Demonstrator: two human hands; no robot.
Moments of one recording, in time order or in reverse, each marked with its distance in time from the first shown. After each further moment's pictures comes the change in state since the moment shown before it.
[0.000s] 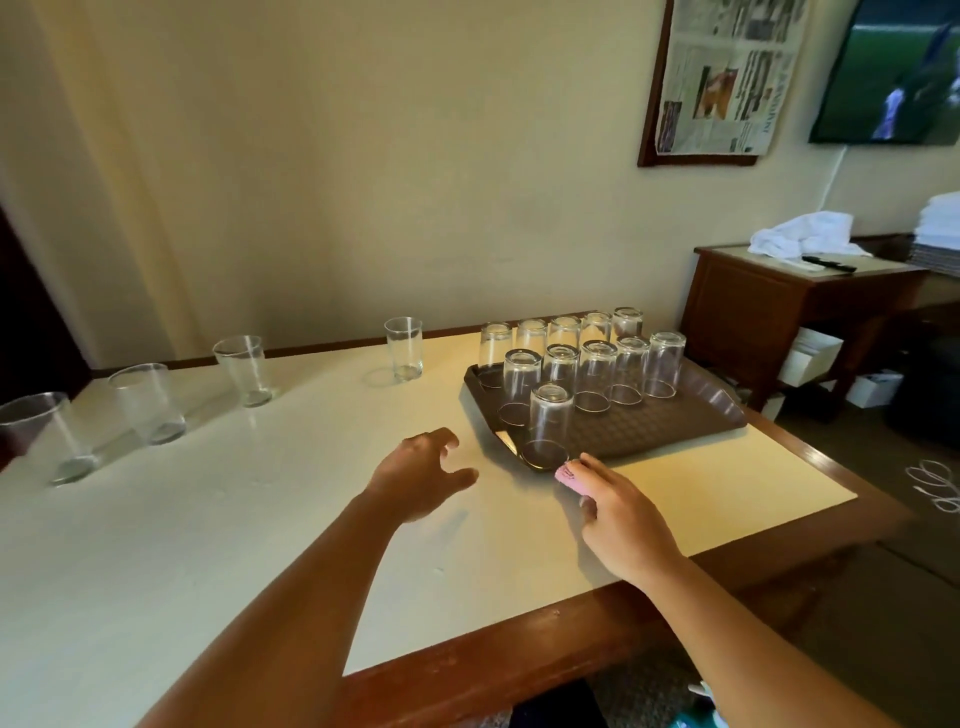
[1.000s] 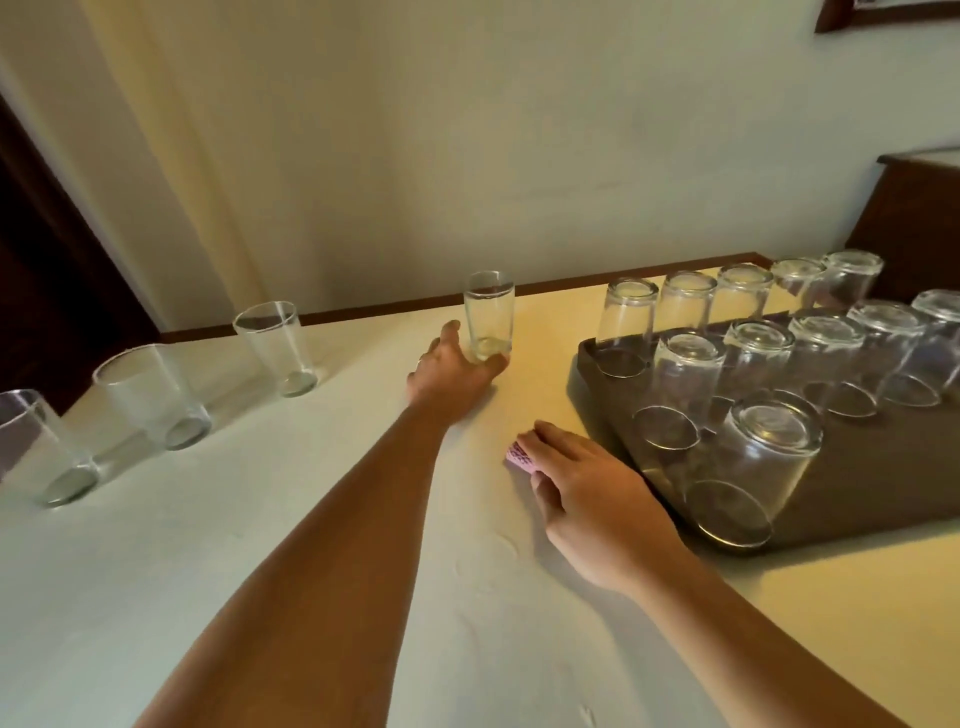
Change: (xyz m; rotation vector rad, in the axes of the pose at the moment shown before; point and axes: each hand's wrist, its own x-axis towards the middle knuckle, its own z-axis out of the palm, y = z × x) left_hand 0.193 -0.113 -0.023 -0.140 0.238 -0.282; right_hand 0.136 -0.109 0.094 0.033 -0.246 -0.229
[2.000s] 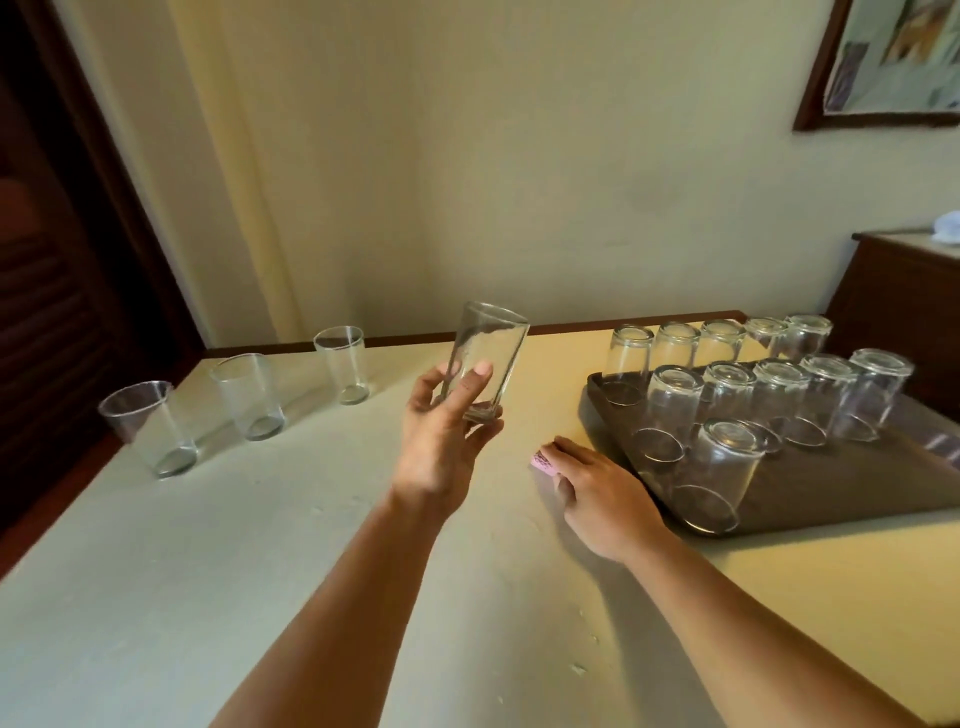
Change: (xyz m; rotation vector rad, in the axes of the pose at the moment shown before) left_hand -0.151 0.019 -0.072 -1.501 0.000 -0.041; right_hand -0.004 -0.006 0.003 -0.079 0.015 0.019
